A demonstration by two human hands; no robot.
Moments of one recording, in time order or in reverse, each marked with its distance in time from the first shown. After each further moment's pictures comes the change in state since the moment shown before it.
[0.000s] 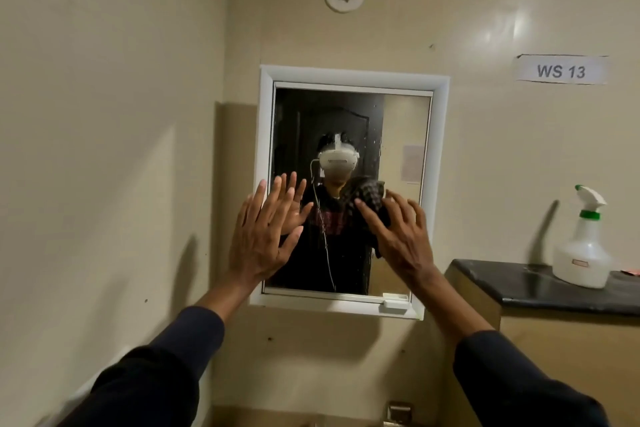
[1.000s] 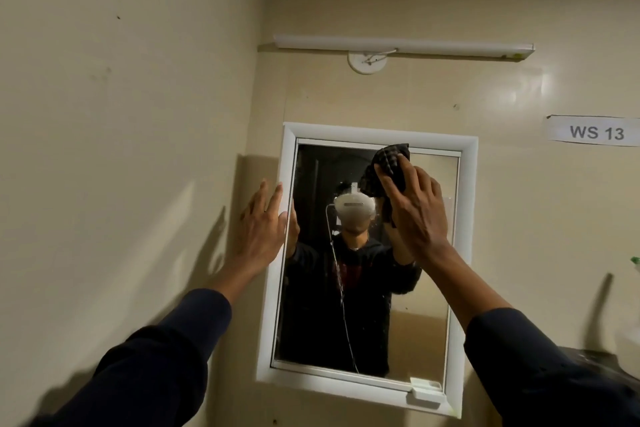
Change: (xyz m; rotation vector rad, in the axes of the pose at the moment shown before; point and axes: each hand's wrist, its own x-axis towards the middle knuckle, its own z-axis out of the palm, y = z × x) left_hand 0.116 -0.058 0.001 -0.132 0.003 -0.291; right_hand 0.155 0.036 0.002 -0.055 0.074 0.111
